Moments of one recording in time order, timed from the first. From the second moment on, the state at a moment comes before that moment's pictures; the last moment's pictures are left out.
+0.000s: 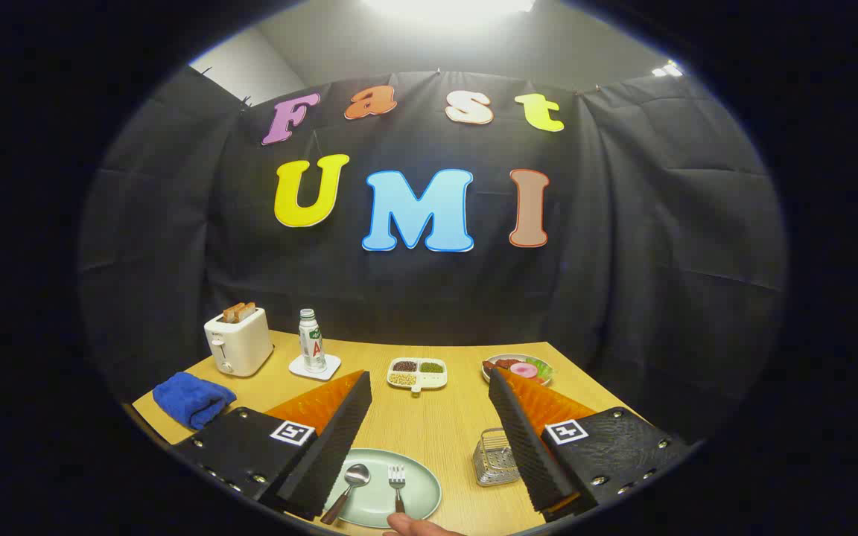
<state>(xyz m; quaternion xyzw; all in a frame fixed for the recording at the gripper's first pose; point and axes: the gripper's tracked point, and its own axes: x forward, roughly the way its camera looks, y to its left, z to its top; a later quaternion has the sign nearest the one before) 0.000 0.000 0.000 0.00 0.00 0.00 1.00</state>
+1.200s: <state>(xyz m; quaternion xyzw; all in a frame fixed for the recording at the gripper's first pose) -0.013 -0.001 0.072 0.01 -0.10 0.00 0.99</state>
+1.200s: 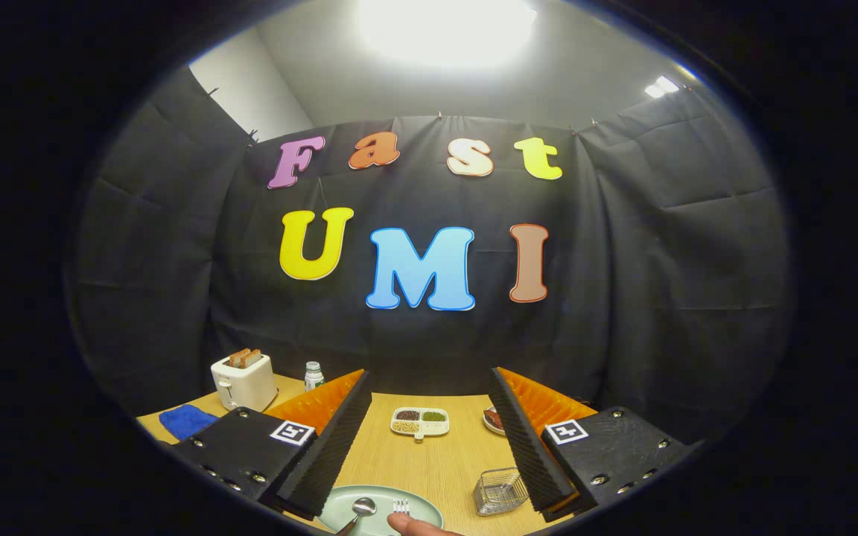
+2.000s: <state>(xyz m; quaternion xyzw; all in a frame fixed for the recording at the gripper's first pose) 0.000 0.019 -0.097 -0.06 0.19 0.07 0.98</state>
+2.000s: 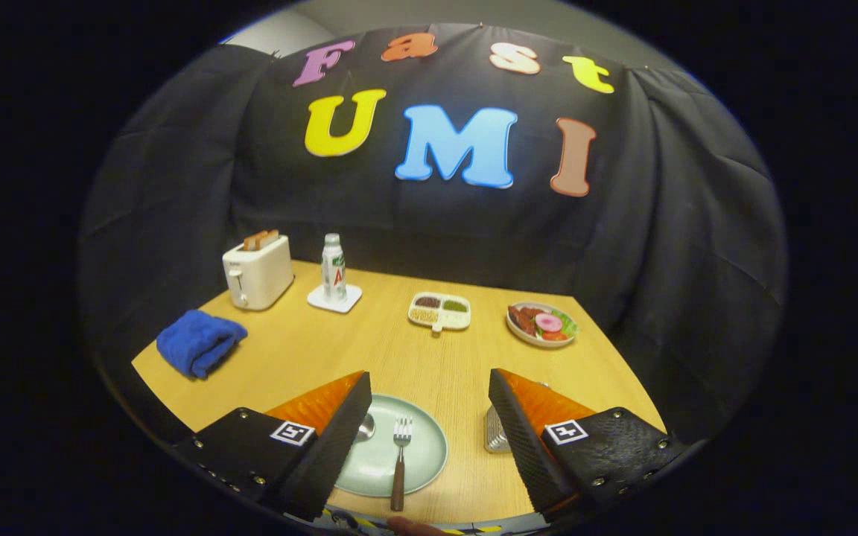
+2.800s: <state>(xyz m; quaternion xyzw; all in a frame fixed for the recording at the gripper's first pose) -0.029 0.041 -0.243 -0.12 0.46 0.14 0.87</state>
